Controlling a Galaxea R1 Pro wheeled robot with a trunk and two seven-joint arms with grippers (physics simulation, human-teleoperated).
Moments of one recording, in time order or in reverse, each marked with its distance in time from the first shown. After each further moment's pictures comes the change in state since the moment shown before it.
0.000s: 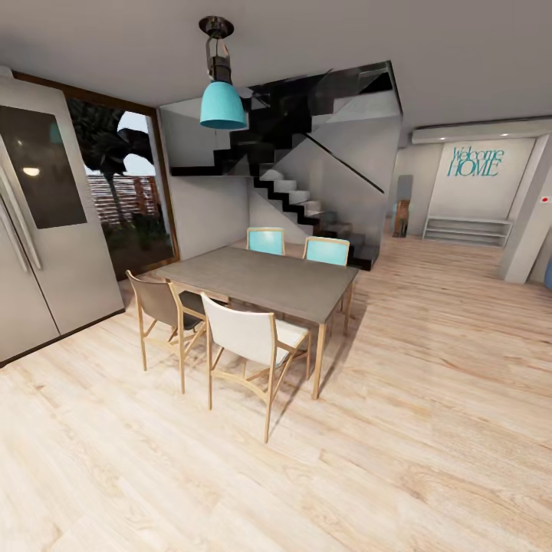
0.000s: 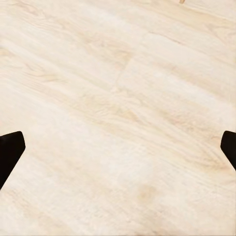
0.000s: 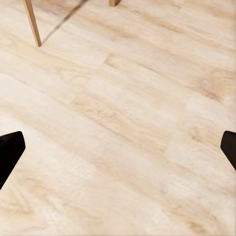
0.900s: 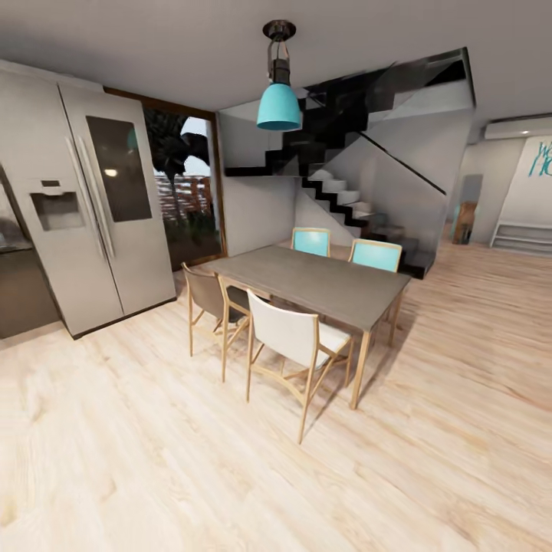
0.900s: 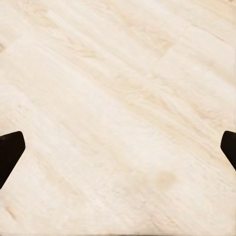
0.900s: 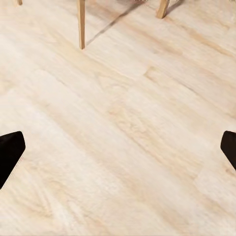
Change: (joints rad) left arm 0.000 0.001 0.001 0.005 0.000 0.000 0.001; right arm 0.000 -0.001 0.004 0.001 0.002 -0.003 -0.004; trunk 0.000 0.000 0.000
